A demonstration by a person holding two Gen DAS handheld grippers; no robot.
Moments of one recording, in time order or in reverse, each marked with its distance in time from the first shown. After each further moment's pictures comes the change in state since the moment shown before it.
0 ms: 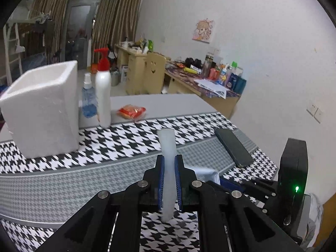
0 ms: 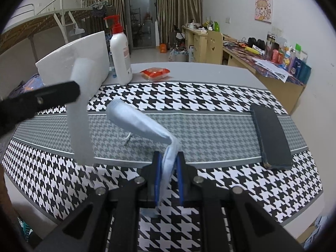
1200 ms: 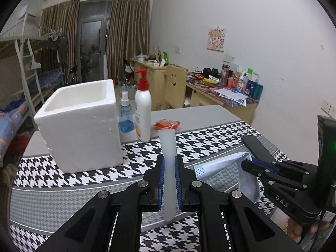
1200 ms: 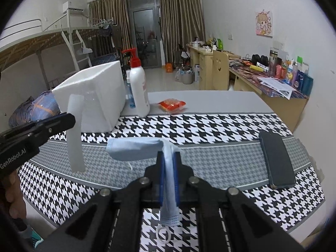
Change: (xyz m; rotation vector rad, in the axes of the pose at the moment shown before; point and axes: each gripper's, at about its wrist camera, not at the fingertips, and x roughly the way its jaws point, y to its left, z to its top) left arm -0.038 0.048 0.005 0.055 -0.071 0.138; right arm -0.034 0.028 0.035 0.038 -0.150 0.062
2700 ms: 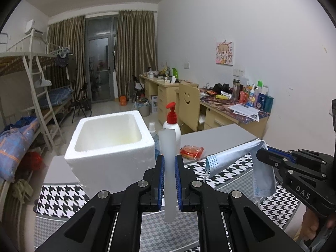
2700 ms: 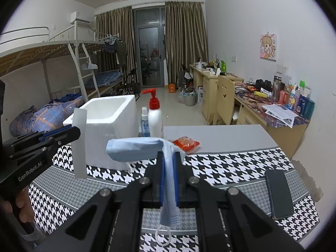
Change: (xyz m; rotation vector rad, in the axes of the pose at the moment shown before) left arm -0.020 0.046 0.046 0.043 -0.106 0.075; right arm -0.011 0.044 0.056 -0.041 -0.137 -0.006
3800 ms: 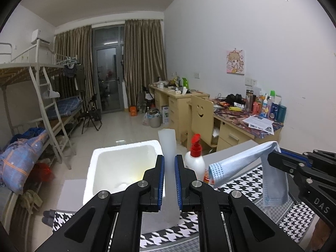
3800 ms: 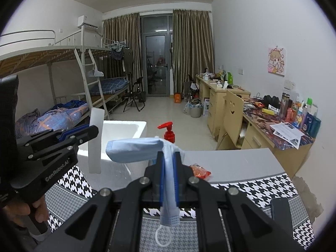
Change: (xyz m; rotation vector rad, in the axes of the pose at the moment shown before) left arm 0.030 0.029 0.055 0.013 -0.061 0.079; right arm 0.015 0.028 0.059 -0.035 -0.055 0.024
